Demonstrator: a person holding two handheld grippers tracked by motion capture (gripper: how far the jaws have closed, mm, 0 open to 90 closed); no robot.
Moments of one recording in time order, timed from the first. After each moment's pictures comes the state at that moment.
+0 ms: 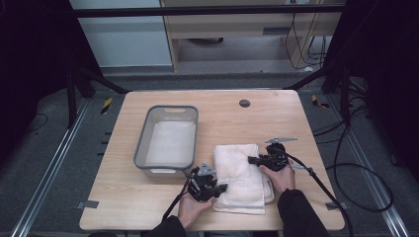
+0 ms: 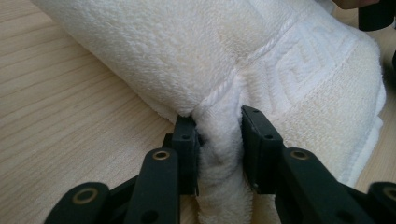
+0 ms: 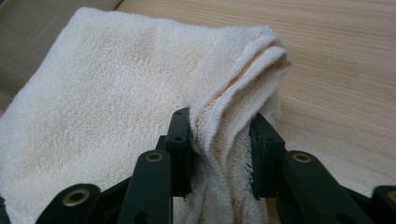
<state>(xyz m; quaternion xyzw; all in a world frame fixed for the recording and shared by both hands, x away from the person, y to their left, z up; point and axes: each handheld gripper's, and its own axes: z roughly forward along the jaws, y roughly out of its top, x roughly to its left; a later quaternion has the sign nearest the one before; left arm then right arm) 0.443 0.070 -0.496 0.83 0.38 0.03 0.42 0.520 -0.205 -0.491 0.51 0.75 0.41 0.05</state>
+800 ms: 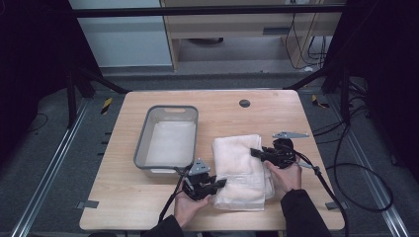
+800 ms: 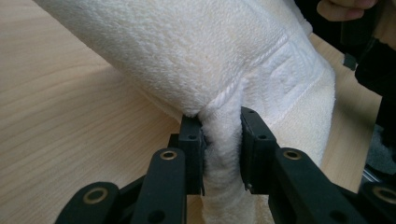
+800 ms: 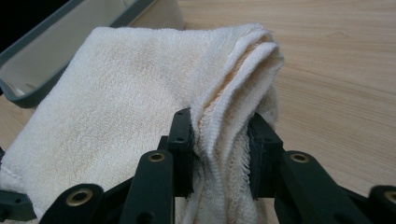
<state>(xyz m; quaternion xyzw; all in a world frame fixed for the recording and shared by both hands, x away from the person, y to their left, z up) 0.431 0.082 -0.460 0.80 0.36 0.05 0.48 0.500 -0.209 -0.439 0.48 0.74 0.47 0.09</state>
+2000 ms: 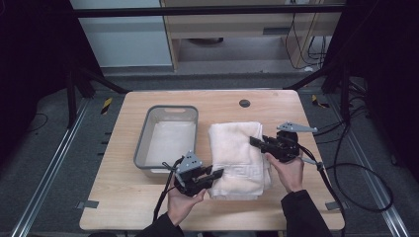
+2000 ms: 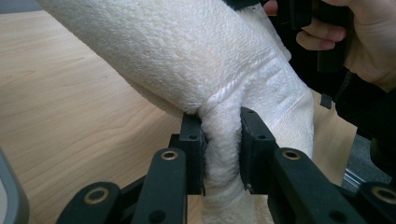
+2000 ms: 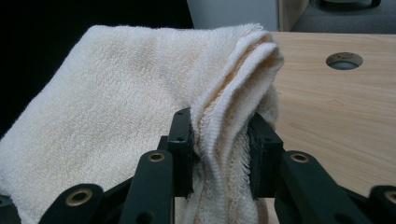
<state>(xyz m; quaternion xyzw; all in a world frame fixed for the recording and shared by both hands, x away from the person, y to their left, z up) 0.422 0.096 -0.412 0.78 0.33 0.09 0.53 0.490 -0.201 -0.392 0.45 0.71 0.52 0.13</state>
